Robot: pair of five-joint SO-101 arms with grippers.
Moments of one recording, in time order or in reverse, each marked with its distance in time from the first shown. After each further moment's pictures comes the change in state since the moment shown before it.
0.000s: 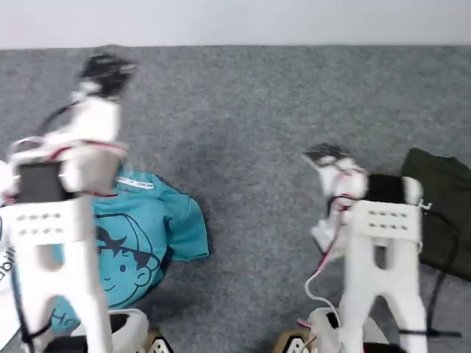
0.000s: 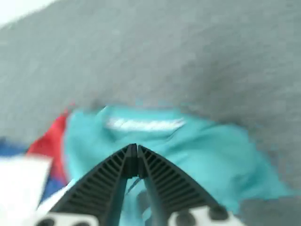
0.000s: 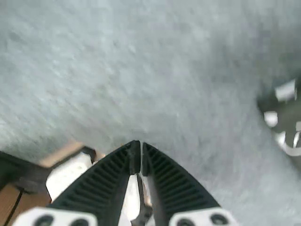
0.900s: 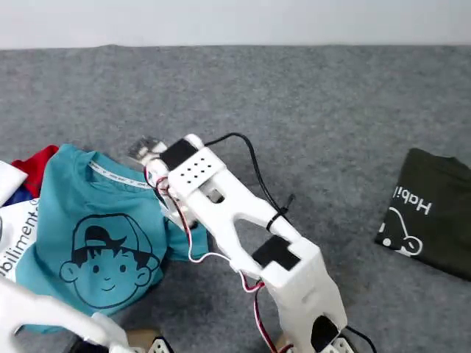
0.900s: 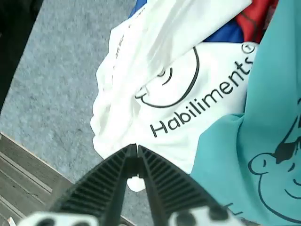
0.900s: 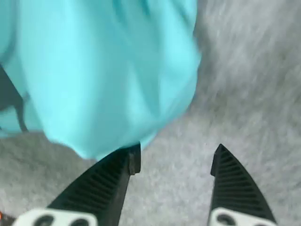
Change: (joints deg) left arm -52.1 -1.8 3.5 3.6 -14.3; right arm -42.5 60.0 -56.2 -4.0 -18.6
